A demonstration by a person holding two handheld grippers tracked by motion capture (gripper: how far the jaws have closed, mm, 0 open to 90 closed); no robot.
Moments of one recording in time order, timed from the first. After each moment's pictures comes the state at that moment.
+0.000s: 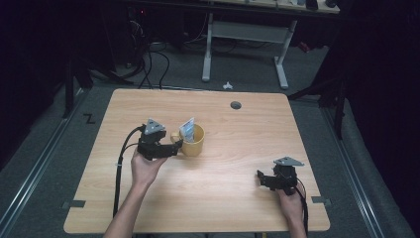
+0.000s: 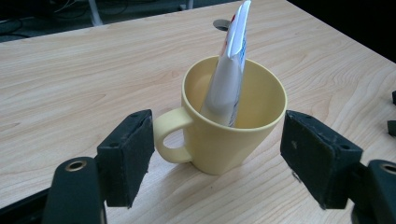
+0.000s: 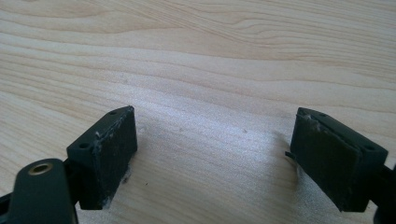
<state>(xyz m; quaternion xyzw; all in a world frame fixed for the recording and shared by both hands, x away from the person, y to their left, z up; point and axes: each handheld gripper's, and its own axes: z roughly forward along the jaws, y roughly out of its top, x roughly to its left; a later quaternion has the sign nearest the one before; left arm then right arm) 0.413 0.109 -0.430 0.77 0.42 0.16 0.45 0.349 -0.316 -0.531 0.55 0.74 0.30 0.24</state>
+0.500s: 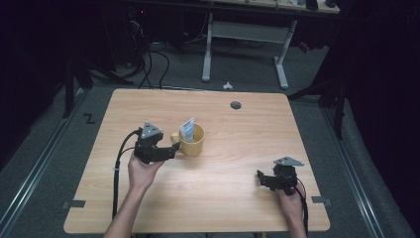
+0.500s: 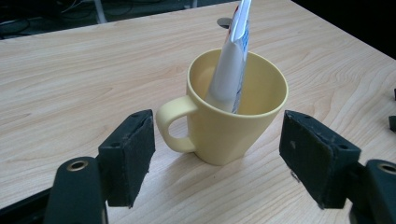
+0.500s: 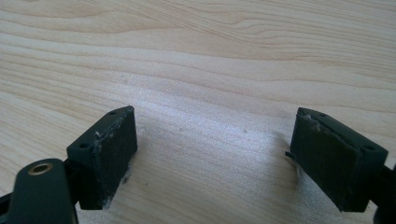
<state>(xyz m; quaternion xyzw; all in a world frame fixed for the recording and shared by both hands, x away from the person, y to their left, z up) 0.403 0.116 -0.432 0.77 0.42 0.17 0.44 0.349 -0.316 -0.531 0.55 0.74 0.30 0.24</state>
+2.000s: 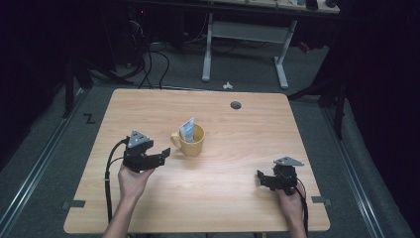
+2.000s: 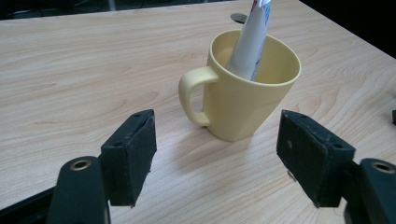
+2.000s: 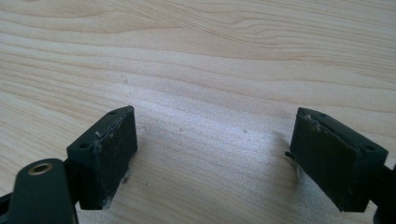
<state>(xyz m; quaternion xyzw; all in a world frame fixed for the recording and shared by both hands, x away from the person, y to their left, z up) 0.382 0.143 -0.442 0.75 0.45 0.17 0.45 0.349 -0.316 -0.531 0.55 0.74 0.30 0.24</state>
